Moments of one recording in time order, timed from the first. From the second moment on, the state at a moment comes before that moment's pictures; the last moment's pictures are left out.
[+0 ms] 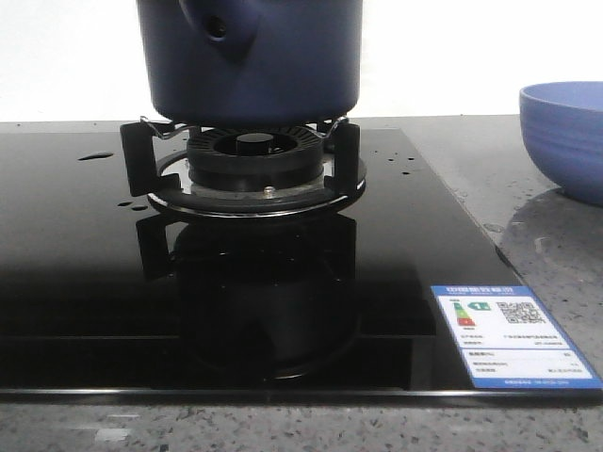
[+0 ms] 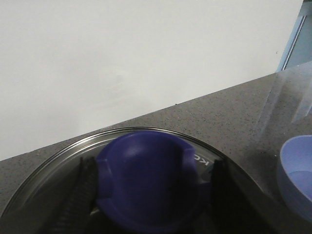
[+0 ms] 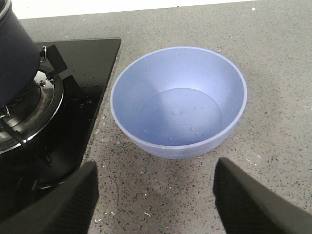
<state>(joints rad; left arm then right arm) -0.64 1.44 -1.14 -0.50 -0.01 0.43 0.00 0.54 -0.70 0.20 0.74 -0.08</state>
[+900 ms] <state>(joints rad) -0.64 1.45 -1.16 -0.52 -0.02 0.43 0.00 0.54 -0.70 0.20 0.75 -0.09</state>
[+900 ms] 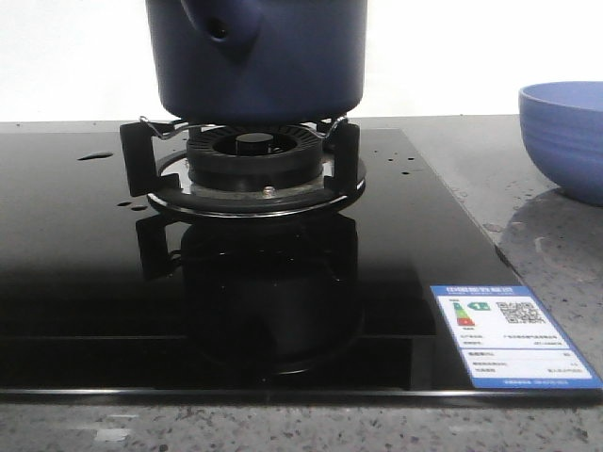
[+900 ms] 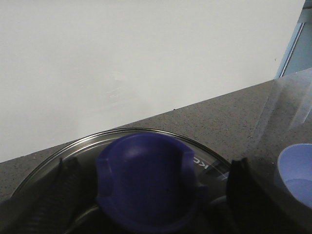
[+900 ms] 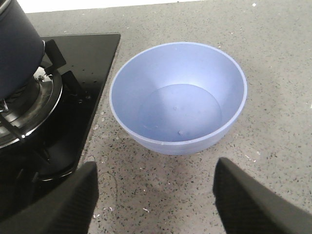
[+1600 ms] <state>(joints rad) -0.63 1.47 -1.15 -0.52 -0.02 0.43 0.00 0.54 -0.70 0.20 0.75 -0.09</state>
